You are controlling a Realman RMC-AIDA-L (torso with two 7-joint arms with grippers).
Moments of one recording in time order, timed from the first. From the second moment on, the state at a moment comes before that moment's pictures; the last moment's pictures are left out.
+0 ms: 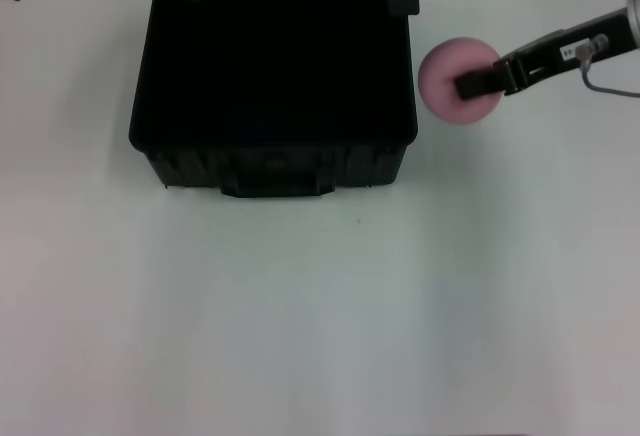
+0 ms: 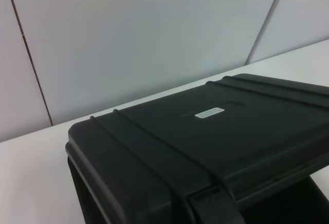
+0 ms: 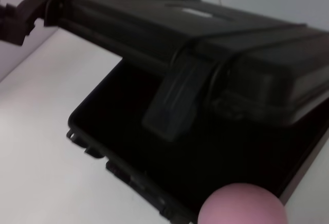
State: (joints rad) left arm -0.76 -2.05 1.23 1.74 -0.46 -1.71 0.05; right arm 0.67 2.01 -1.05 -1.12 0.84 1.52 -0.73
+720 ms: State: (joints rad) left arm -0.76 -2.05 1.23 1.74 -0.46 -1.71 0.05; right arm 0.75 2.06 -1.06 -0.85 0.91 1.23 -0.93
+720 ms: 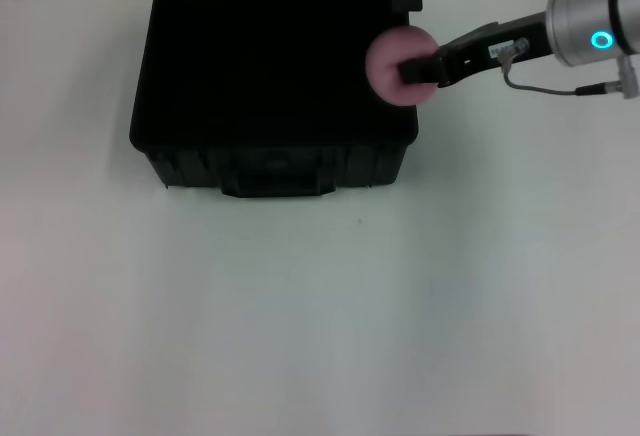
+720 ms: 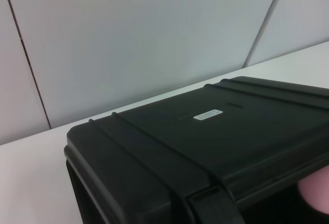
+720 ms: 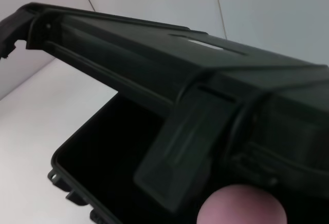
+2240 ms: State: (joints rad) left arm -0.77 -2.05 1.23 1.74 -0.46 -1.70 0.05; right arm 0.79 2.07 -1.20 -0.62 1.12 0.95 -1.14
